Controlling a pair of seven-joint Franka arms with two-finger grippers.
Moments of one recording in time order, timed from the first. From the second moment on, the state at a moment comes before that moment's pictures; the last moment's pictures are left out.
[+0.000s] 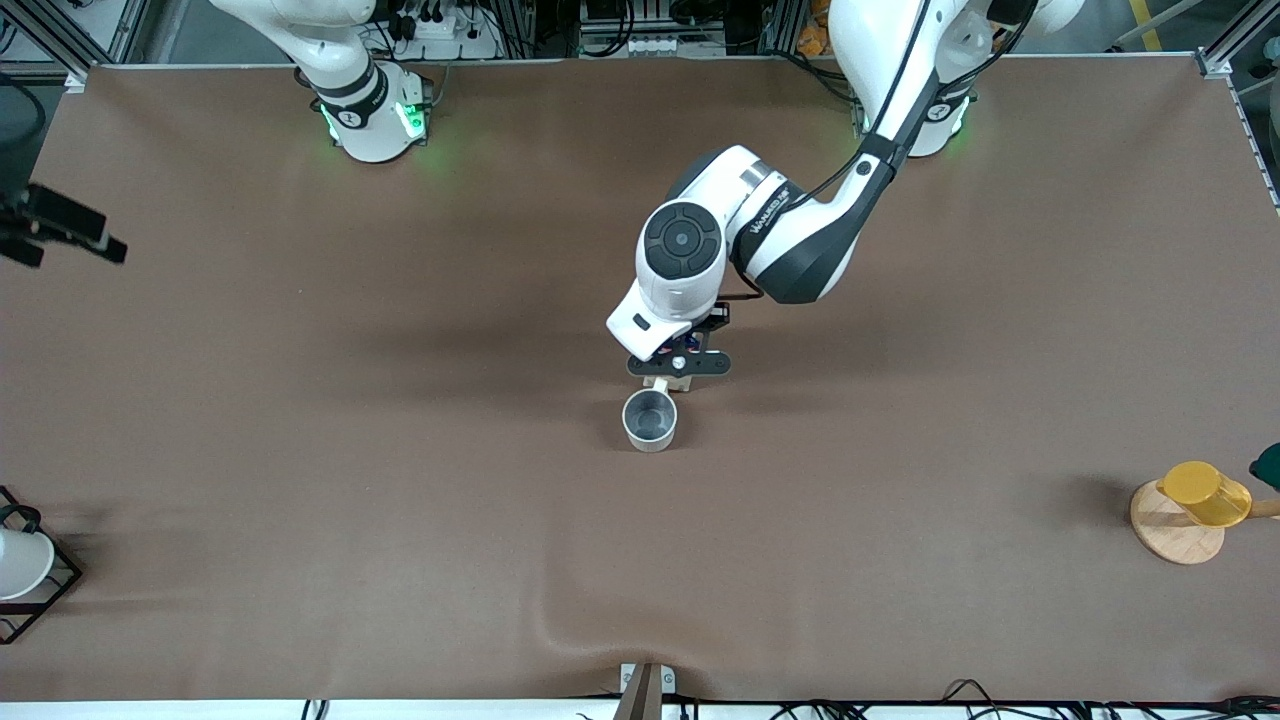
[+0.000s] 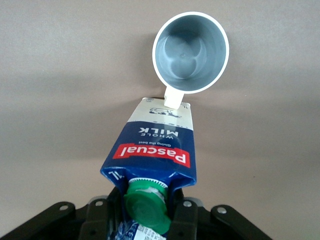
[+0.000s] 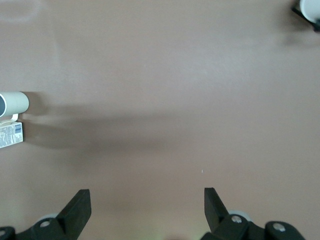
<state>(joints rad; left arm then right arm) -0.68 0.64 -0.07 -1.31 -0.07 1.82 -0.73 -0.14 0.04 0.07 -1.39 0.09 1.38 0.02</state>
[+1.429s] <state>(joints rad) -0.41 0.33 -0.06 -1.26 -0.06 1.61 -0.64 -0.05 0.03 -0.02 -1.39 0.04 1.37 -0.05</state>
